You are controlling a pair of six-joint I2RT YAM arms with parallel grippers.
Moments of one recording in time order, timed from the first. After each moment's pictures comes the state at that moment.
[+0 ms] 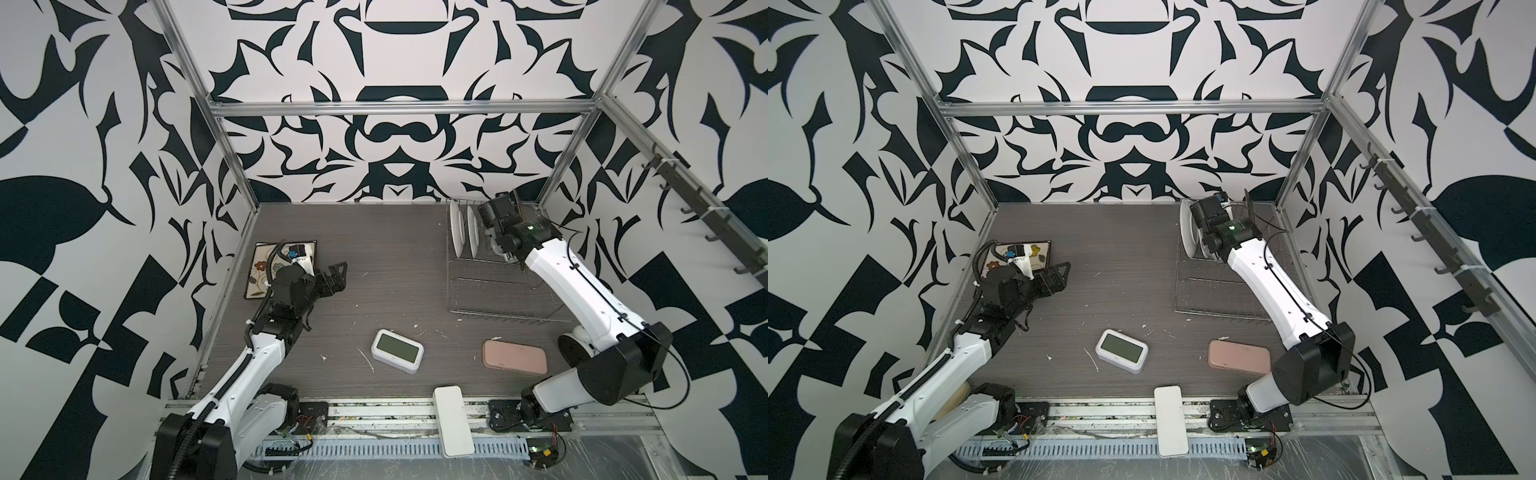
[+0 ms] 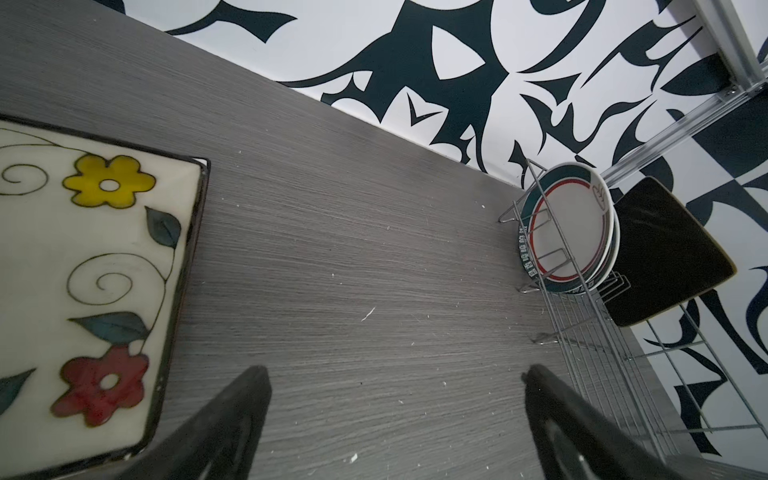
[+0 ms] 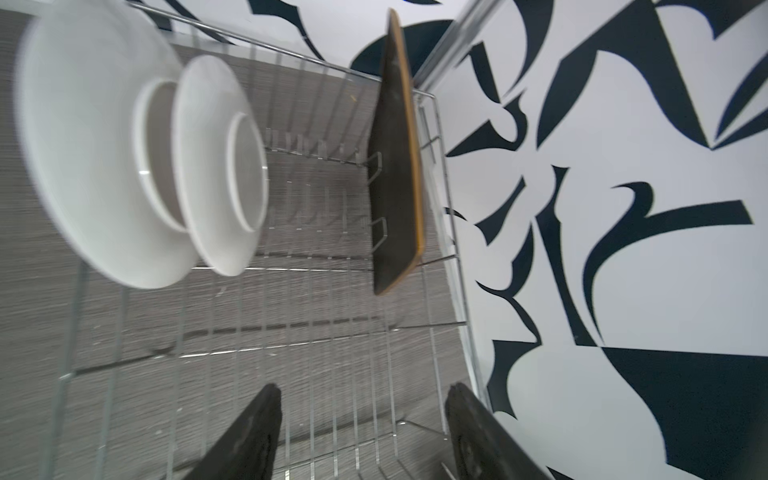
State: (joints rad) left arm -0.24 0.97 0.50 0.12 0.18 -0.50; right arm 0.36 1.49 1.52 -1.04 0.66 0.23
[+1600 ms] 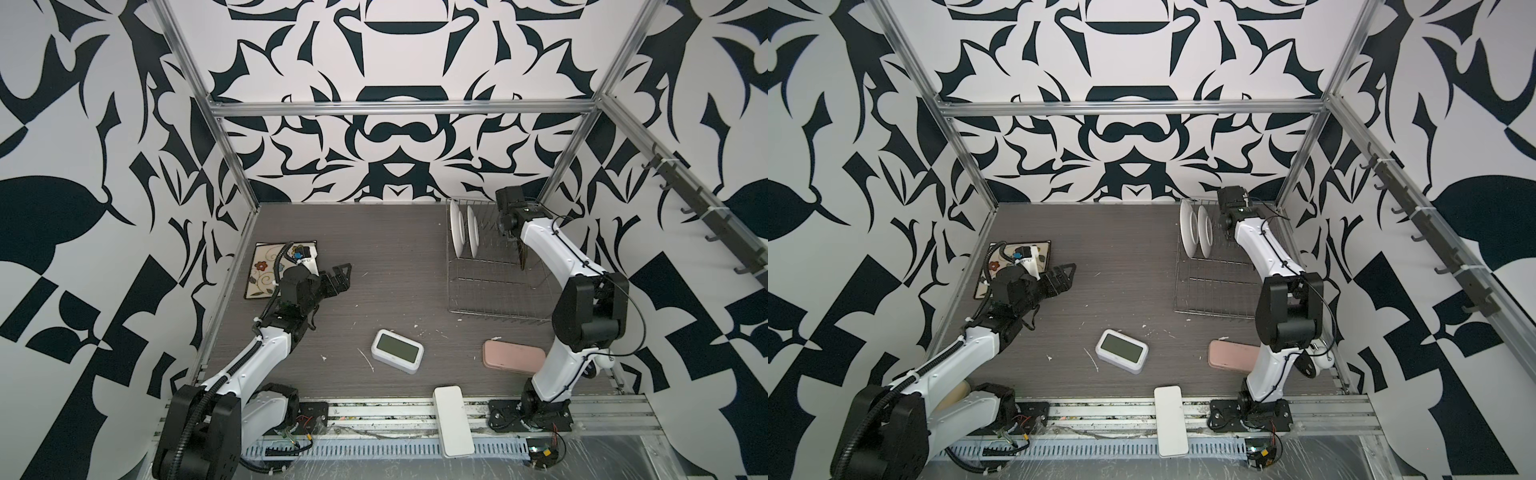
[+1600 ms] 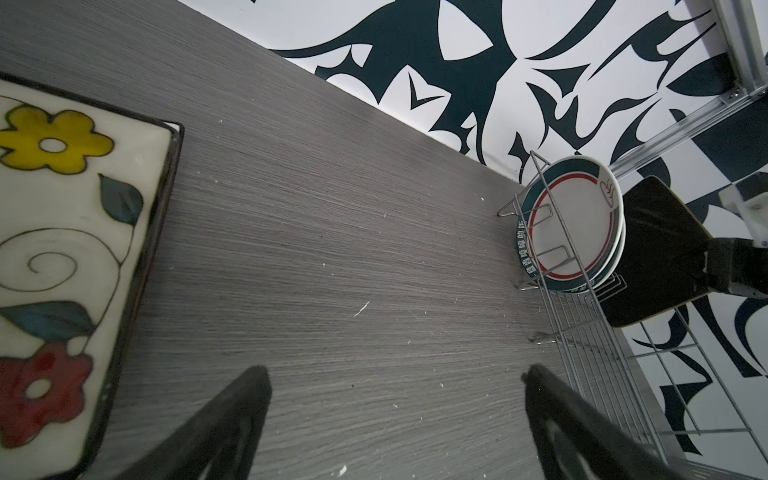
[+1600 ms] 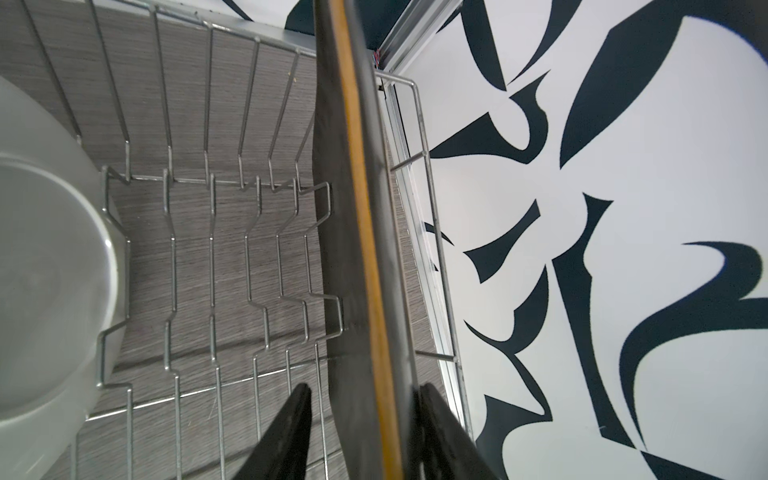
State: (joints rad) left arm -0.26 1.09 0.47 0.25 0.20 -0.56; right arm 0.11 1.80 1.57 -0.74 0.61 0.02
